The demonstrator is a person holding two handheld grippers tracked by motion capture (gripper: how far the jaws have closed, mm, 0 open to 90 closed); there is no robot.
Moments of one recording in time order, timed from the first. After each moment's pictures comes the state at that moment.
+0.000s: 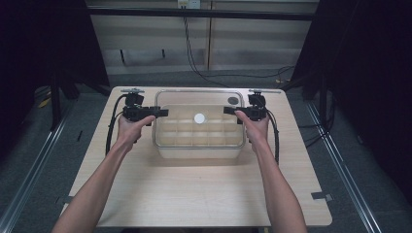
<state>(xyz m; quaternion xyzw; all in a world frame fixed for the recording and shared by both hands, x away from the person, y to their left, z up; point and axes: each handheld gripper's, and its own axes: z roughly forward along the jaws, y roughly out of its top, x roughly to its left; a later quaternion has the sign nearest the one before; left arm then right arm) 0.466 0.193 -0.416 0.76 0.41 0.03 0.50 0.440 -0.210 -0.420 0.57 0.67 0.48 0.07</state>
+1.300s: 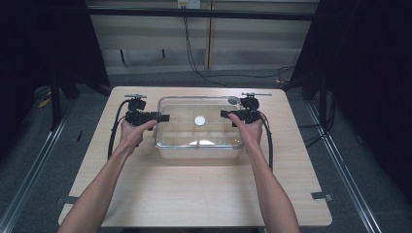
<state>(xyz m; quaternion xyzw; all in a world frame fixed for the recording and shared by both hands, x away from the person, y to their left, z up) 0.468 0.193 -0.440 0.77 0.42 0.01 0.48 0.443 -0.192 -0.435 0.59 0.67 0.42 0.13</state>
